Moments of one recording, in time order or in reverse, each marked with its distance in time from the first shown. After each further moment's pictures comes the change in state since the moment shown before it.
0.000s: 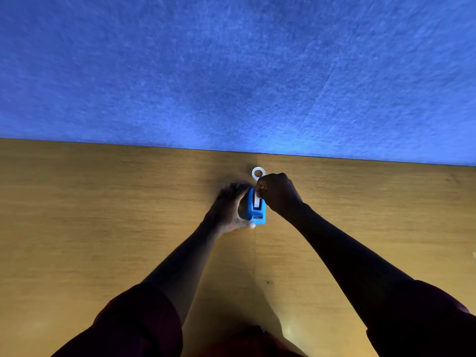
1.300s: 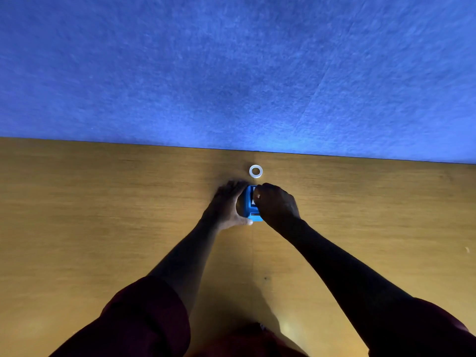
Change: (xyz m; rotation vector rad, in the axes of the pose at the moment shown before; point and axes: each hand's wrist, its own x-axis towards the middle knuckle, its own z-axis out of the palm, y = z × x) left_hand 0.000 0.000 0.003 0.025 0.020 -0.011; right_hand -0.034 -0.004 0.021 -0.264 0.096 -0.033
